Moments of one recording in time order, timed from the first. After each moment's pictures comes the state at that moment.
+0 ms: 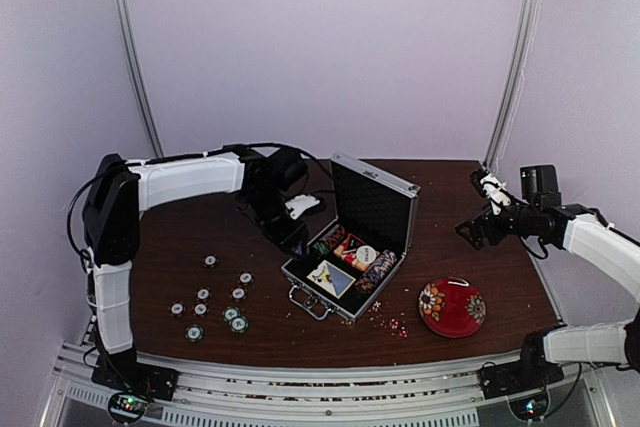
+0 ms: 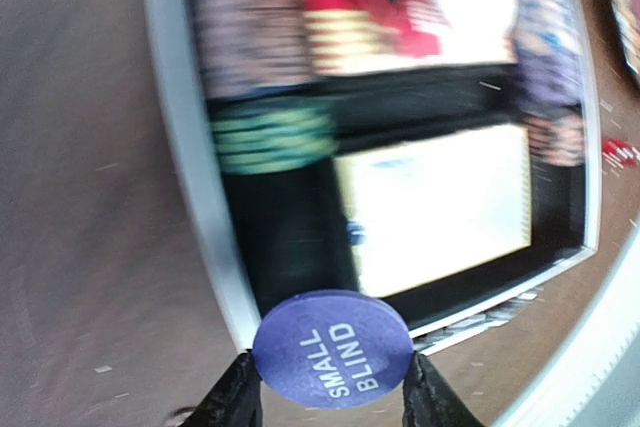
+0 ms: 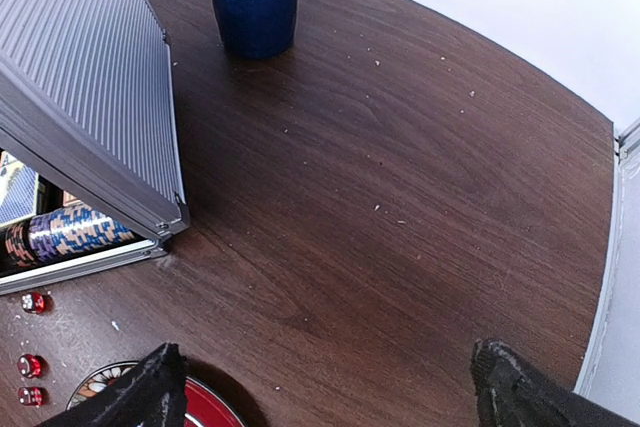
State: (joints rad) left arm -0.77 2.04 1.70 -0.96 0.23 0.06; right arm 0.09 1.07 0.71 -0.32 -0.33 -0.36
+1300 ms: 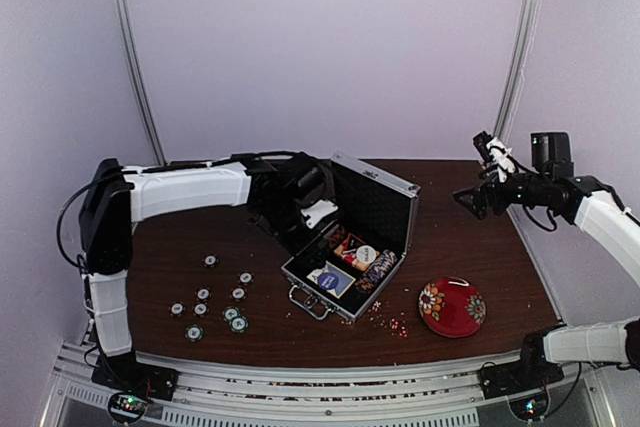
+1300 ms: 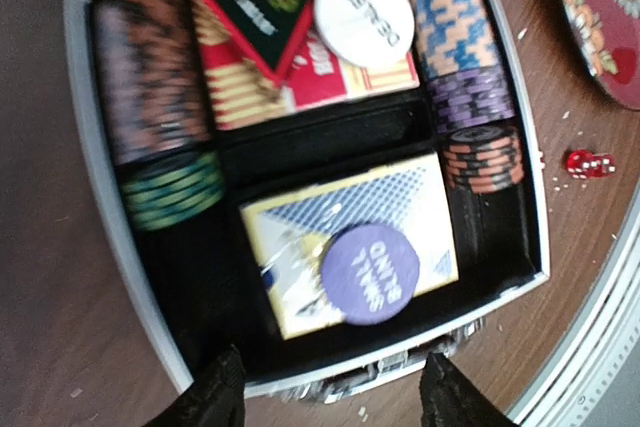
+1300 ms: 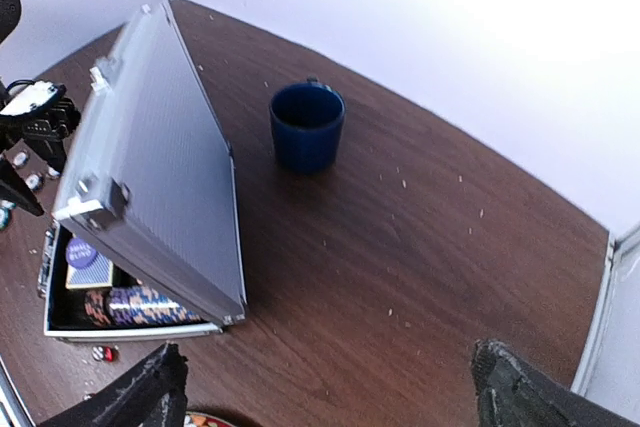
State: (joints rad) left arm -0.88 2.02 1.66 -0.86 0.20 0.00; right arm 0.11 1.07 0.91 -0.42 -0.43 -0.36
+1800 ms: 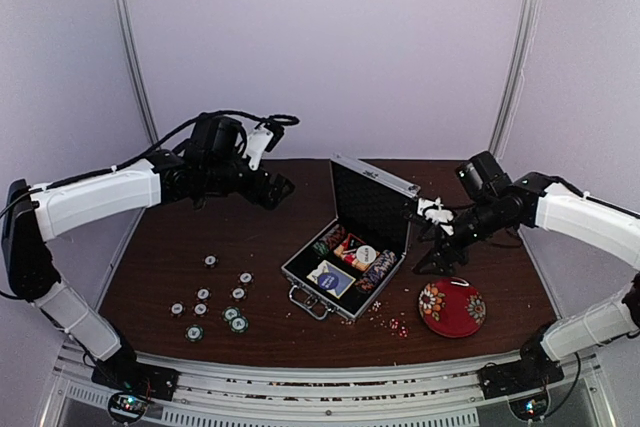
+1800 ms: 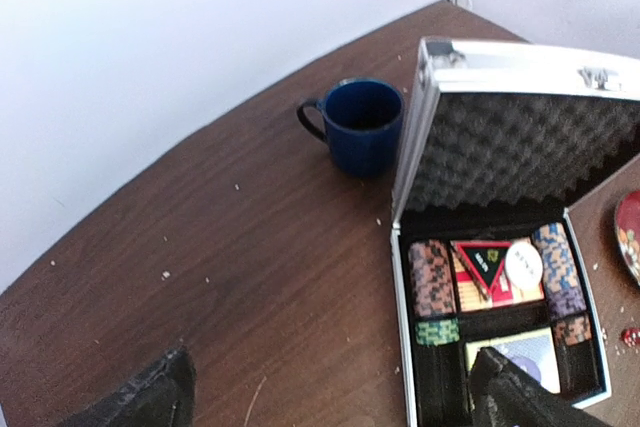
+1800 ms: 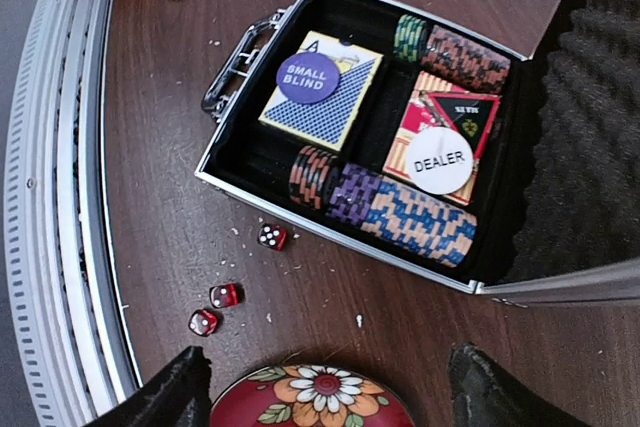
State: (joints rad) left arm -0.69 1.54 1.26 -0.27 -0.02 0.07; right arm 0.51 1.27 0.99 -0.72 -0.48 -0.61
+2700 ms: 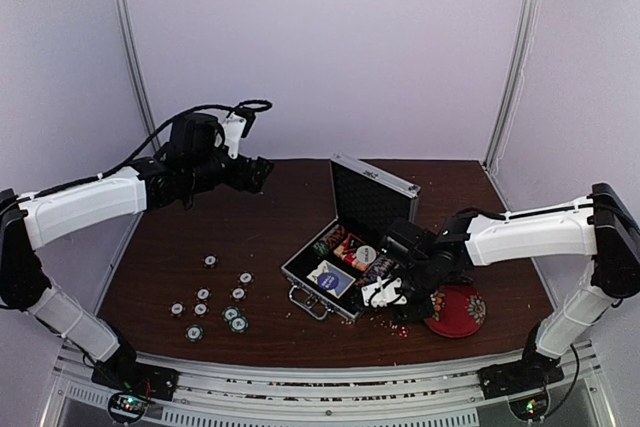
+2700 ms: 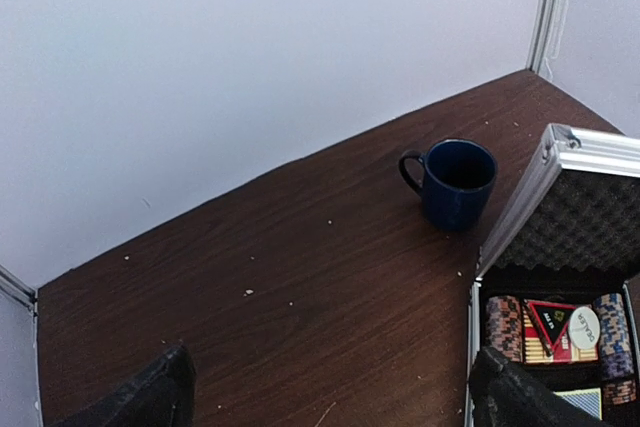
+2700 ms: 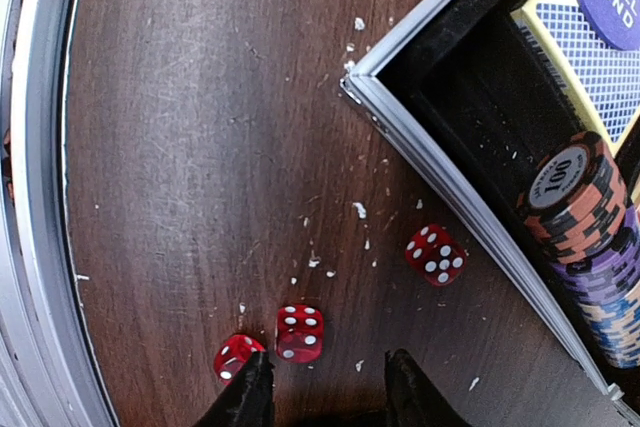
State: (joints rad) left arm -0.63 1.45 1.16 -0.08 -0.16 0.03; right arm 0.96 1.57 0.96 -0.70 -0.09 -0.71
